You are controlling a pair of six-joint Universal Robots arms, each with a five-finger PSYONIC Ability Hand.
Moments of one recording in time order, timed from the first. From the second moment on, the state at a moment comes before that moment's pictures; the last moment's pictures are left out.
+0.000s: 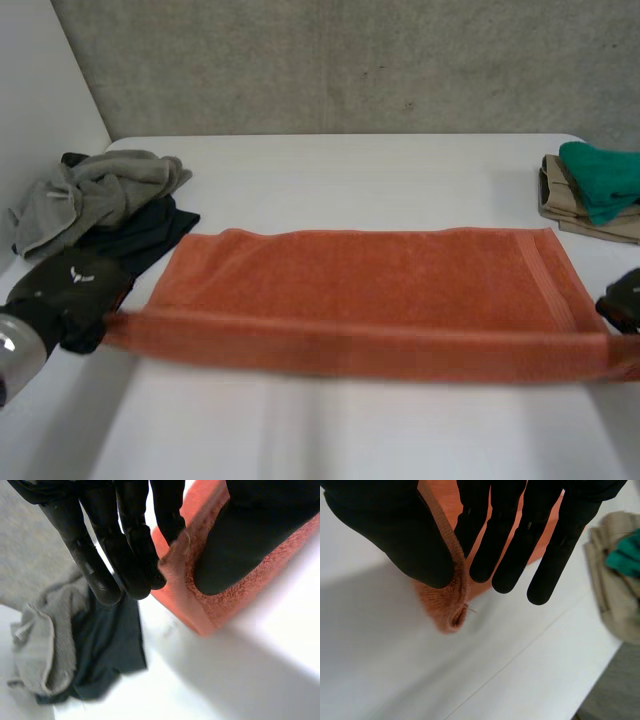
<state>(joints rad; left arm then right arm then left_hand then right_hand) 4.69 -1.45 -2.01 3.04 -1.29 3.93 1.38 -1.38 1.69 0.46 1.30 1.97 1.16 1.20 1.19 1.20 0.98 1.14 1.18 1.19 1.20 0.99</state>
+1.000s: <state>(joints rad) 4.27 -2.27 -1.22 3.42 -1.73 3.71 1.65 -0.95 1.20 -0.15 1.47 2.44 0.19 0.21 0.21 0.20 0.05 0.23 0.22 0.21 0.21 0.04</state>
